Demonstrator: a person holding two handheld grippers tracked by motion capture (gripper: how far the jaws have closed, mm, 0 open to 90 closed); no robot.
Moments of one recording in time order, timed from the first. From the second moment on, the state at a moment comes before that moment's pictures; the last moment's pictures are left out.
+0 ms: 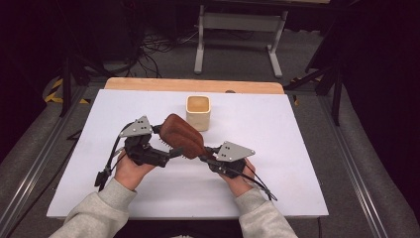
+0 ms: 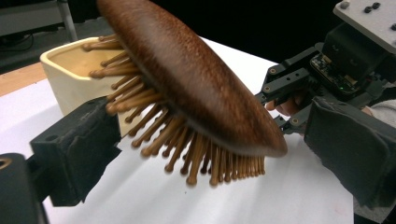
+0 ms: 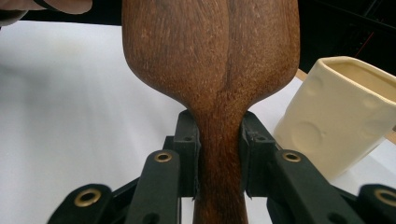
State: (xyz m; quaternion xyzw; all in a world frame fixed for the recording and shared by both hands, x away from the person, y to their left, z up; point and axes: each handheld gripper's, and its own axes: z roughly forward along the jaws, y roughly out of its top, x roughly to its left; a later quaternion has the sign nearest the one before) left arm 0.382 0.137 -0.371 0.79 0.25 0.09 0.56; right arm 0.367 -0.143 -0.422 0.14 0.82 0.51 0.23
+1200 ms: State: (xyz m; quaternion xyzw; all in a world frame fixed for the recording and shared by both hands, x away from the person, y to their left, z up) left arm 0.387 0.133 -0.351 0.79 0.24 0.01 0.57; right arm 0.369 -0.140 -0.427 0.13 0.82 0.51 0.22
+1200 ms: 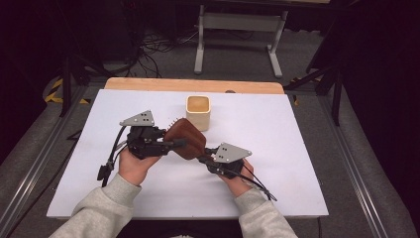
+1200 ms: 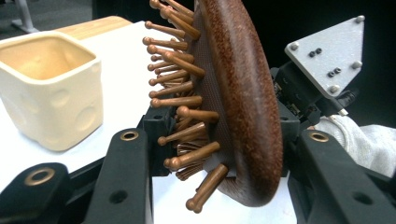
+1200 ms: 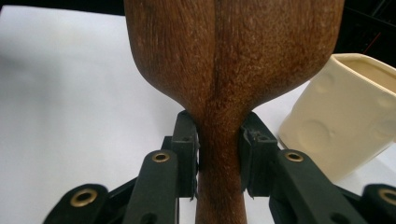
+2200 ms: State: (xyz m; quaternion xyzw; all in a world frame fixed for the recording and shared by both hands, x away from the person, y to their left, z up) left arm 0.408 0.136 -0.269 0.81 0.22 0.11 0.53; right arm 0.367 -0.189 -0.415 0.21 0.79 0.55 0.15
